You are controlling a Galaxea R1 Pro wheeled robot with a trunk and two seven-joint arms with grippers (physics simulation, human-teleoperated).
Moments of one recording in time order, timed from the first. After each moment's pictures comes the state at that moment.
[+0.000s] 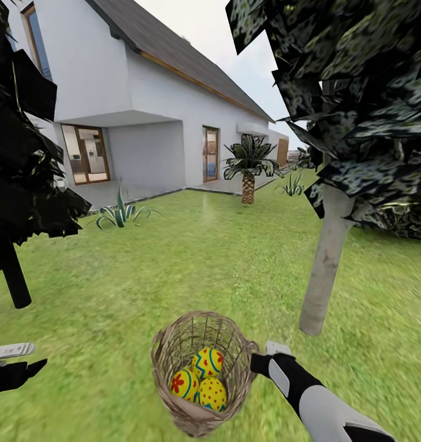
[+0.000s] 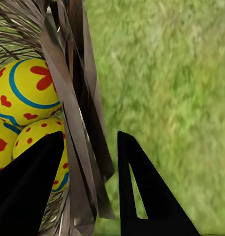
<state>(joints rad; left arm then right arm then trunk) -0.05 0.51 0.34 -1.40 0.29 0.68 -0.28 -0.71 0.11 -0.18 -0.25 -0.09 0.30 -0.06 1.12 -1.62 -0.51</state>
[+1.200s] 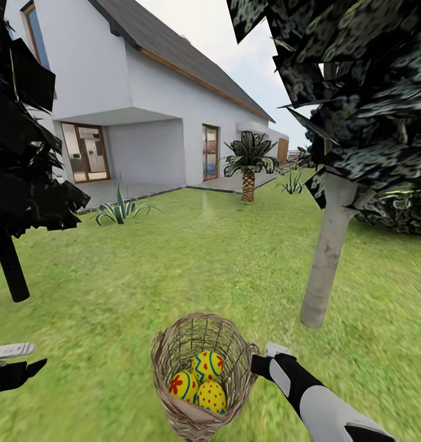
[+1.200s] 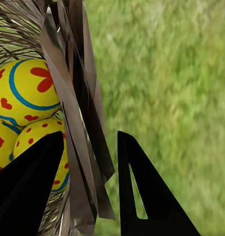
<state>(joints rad) -0.05 0.51 0.34 -1.40 0.29 0.68 -0.28 -0.71 0.11 -0.20 -0.25 -0.09 0.32 -0.06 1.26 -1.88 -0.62</state>
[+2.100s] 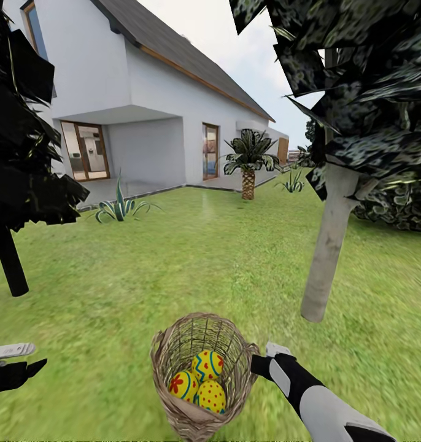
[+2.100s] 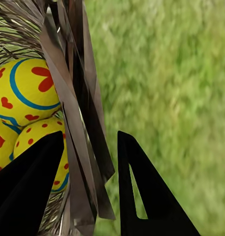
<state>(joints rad) -0.05 0.51 0.34 -1.40 0.29 0.68 -0.28 -0.71 0.11 -0.20 -0.25 -0.09 0.32 -0.06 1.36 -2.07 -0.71</state>
